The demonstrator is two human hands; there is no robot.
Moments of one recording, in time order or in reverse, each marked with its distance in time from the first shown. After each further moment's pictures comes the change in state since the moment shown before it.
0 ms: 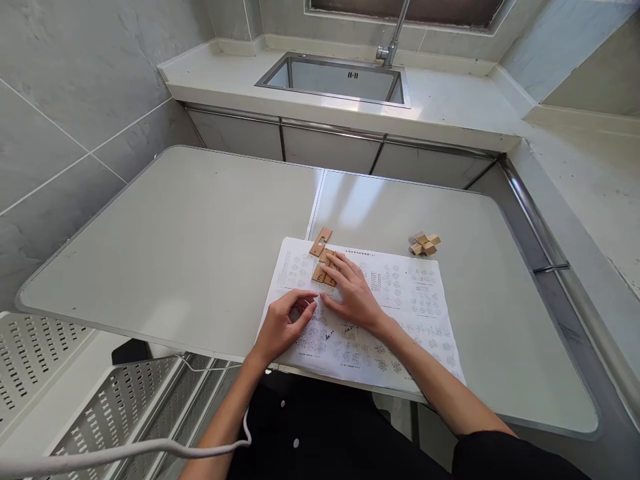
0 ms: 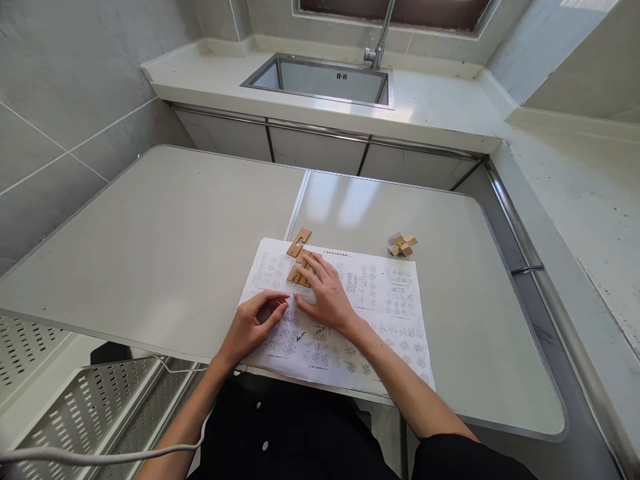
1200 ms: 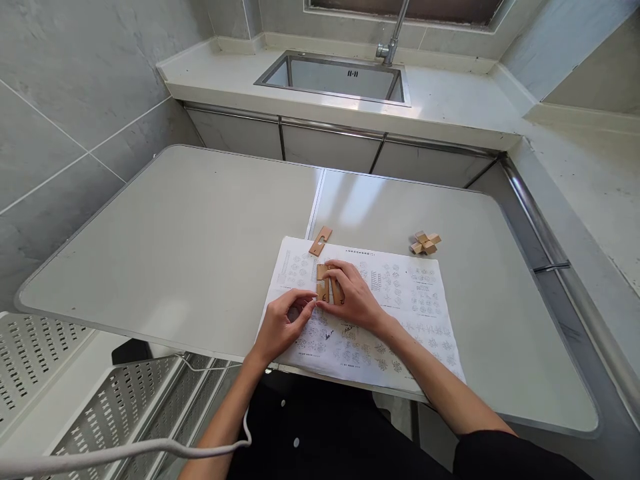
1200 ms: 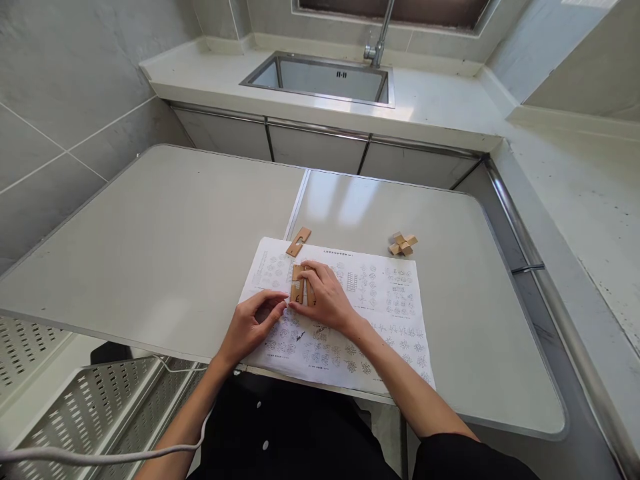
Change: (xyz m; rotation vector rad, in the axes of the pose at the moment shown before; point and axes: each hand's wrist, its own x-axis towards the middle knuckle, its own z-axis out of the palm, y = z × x) left_hand 0.001 0.002 0.001 -0.048 0.027 -0.003; right_hand 0.000 -0.005 -0.007 0.100 -0.042 0.031
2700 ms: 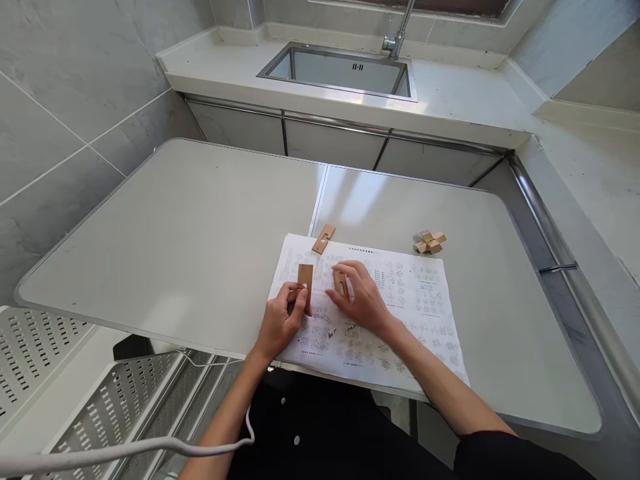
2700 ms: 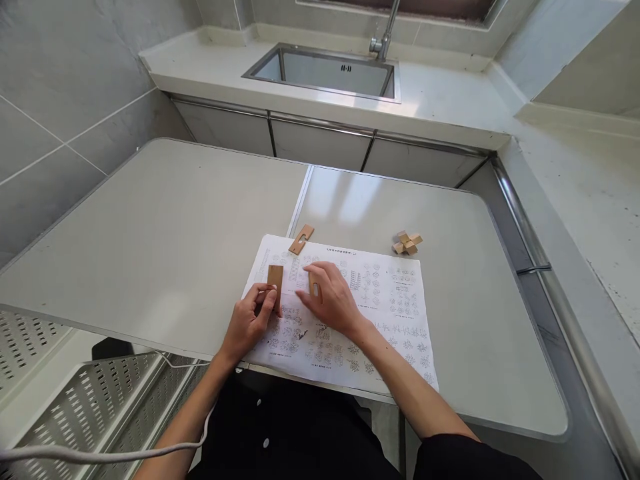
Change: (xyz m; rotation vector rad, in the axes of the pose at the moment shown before) left_hand -0.001 0.001 0.000 -0.005 0.065 -0.135; right_hand -0.003 -0.005 -0.005 0.000 0.151 -0.061
